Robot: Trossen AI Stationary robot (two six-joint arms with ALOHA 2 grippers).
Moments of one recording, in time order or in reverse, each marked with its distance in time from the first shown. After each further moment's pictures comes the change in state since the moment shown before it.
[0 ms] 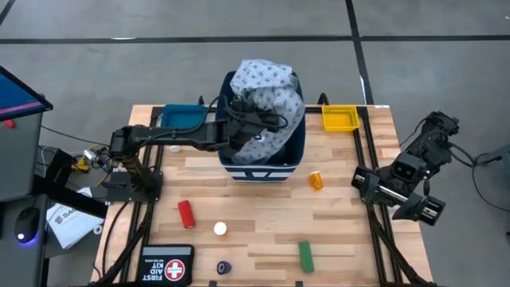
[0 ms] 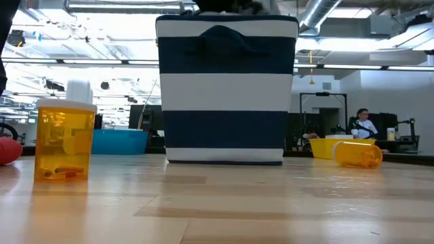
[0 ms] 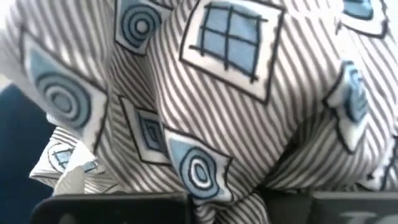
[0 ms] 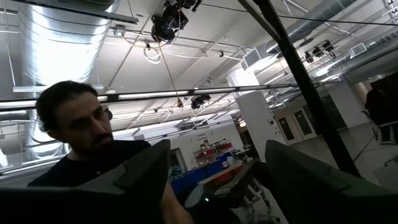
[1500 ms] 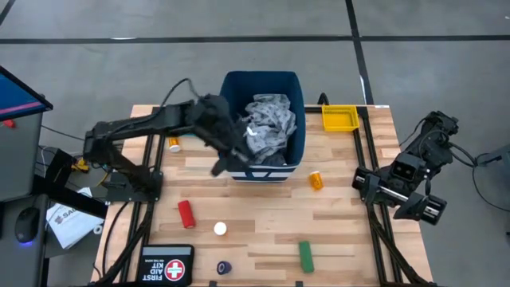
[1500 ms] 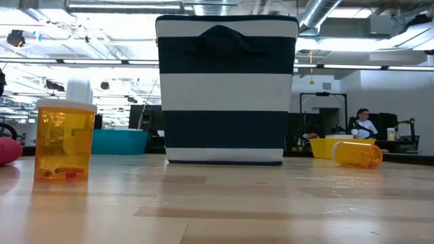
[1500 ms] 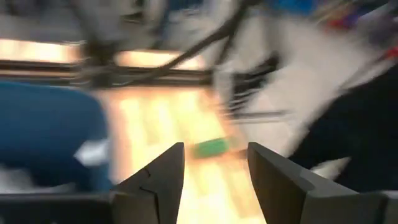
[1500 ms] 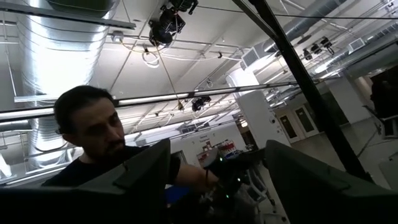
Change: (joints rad) left arm 0.031 -0.288 0.000 -0.321 1.568 0.571; right arm 0.010 0.000 0.000 0.007 0.027 0.037
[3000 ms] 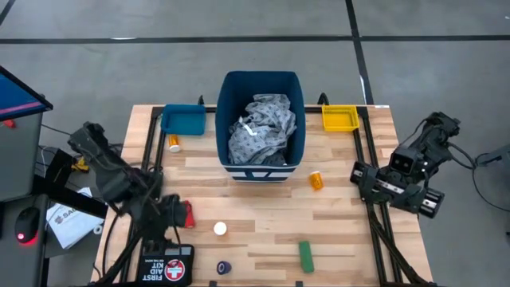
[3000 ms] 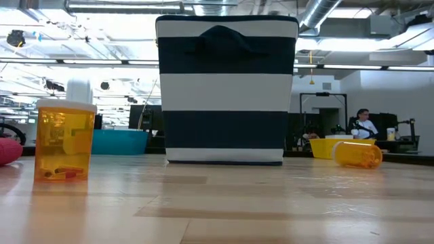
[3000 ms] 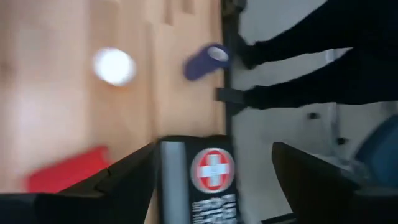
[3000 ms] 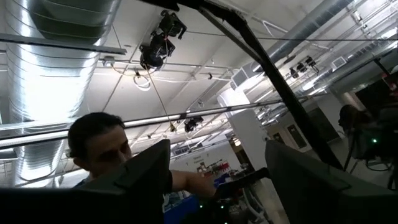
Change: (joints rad) left arm -0.923 -0.189 -0.265 -0.414 -0.614 -0.778; right arm -0.024 0.023 0.000 0.094 0.055 0.027
